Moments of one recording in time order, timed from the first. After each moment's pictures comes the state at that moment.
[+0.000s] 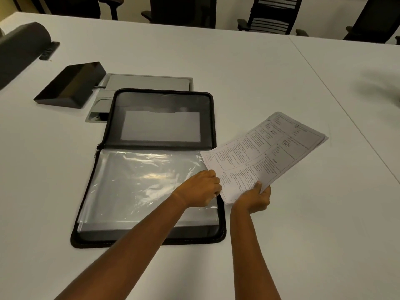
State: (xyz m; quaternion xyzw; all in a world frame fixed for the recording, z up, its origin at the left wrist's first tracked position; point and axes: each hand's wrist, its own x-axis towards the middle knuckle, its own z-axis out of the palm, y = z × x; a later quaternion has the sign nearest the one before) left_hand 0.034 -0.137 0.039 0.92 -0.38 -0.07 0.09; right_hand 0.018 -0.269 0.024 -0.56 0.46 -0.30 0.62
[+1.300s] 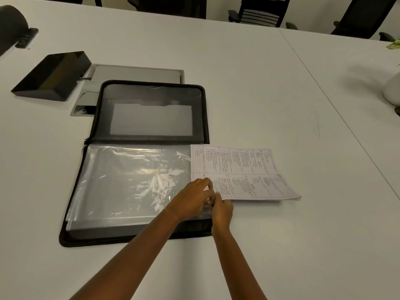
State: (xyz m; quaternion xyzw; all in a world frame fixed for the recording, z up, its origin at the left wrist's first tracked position) left_hand -0.002 -0.138 0.006 0.92 -0.31 -0.08 0.20; right_hand -0.033 -0.232 0.000 -0.64 0.38 -0.01 0.67
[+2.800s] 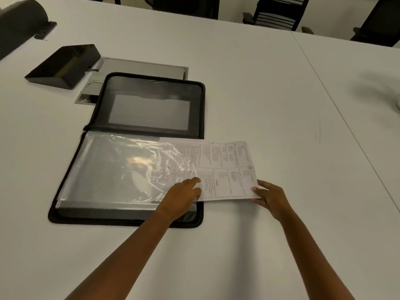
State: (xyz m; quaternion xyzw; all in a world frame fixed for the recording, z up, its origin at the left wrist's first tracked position) left_hand -0.023 -0.161 0.008 0.96 -0.24 -0.08 0.12; right_hand 0.002 -0.422 0.028 -0.68 0.25 0.17 0.67
